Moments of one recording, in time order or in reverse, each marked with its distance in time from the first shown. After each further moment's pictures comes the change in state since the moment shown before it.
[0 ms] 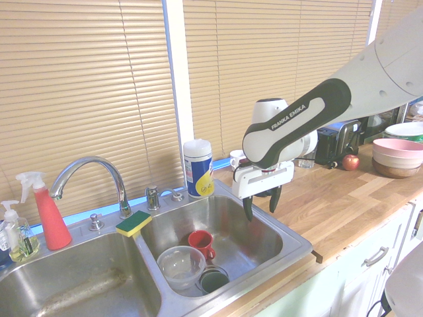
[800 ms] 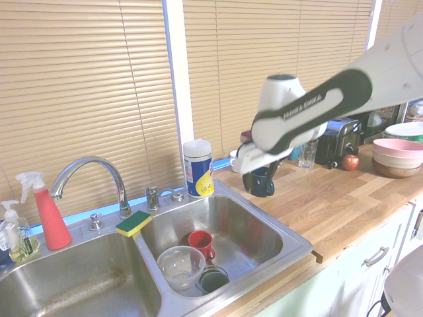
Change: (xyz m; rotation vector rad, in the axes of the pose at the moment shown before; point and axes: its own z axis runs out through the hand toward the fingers) arm 0.039 0.012 -0.096 0.143 0.225 -0.042
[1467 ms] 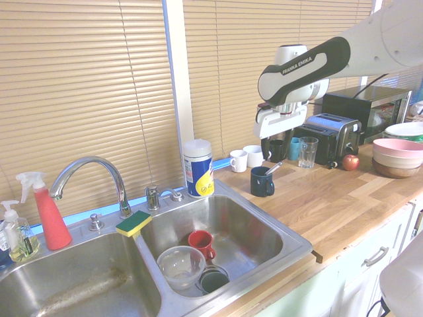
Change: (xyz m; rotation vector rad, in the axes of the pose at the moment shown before) arm 0.120 0.026 -0.015 -0.099 -0.065 -0.031
